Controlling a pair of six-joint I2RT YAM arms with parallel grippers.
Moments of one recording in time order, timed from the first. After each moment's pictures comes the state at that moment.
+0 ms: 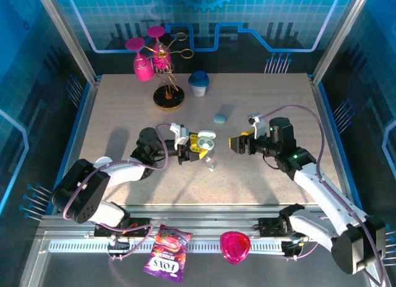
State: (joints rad) left arm -0.49 1.44 0.52 1.02 0.94 -0.16; right arm 0.34 1.00 0.72 -0.29 -0.41 0.28
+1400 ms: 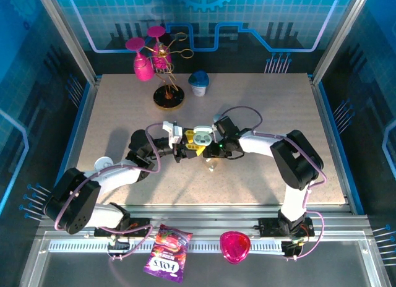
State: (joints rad) left arm -0.49 1.35 0.52 1.07 0.91 -0.20; right arm 0.59 1.84 1.03 -0.28 -0.35 0.49
